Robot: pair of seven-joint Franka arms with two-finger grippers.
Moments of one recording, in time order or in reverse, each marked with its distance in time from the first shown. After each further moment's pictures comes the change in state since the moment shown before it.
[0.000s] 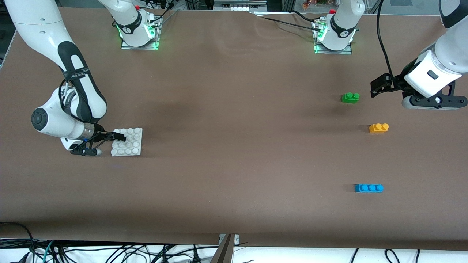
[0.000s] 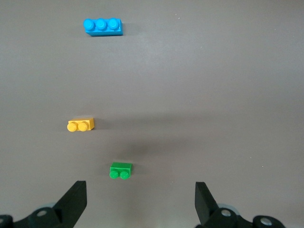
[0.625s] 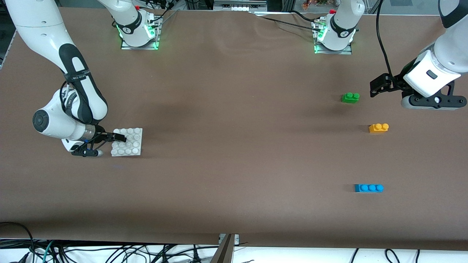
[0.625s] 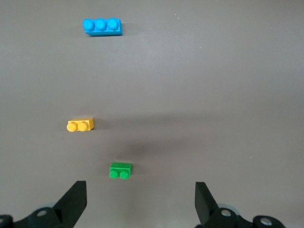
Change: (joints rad) left arm 0.000 0.000 -0.002 0.000 0.000 0.000 0.000; right arm 0.000 0.015 0.004 0.016 0.010 -0.003 -0.010
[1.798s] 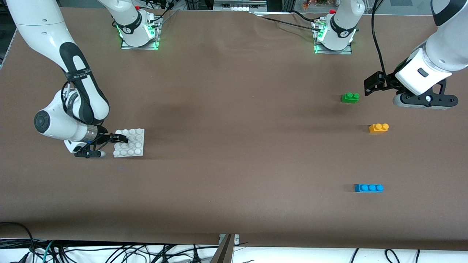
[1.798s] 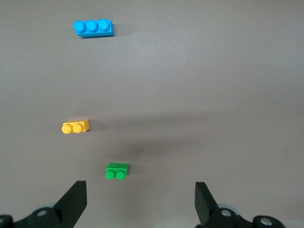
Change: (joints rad) left arm -0.003 -0.001 -0.025 0.001 0.000 0.000 0.000; right arm 0.001 -0.002 0.031 0.019 0.005 -0.013 -0.007
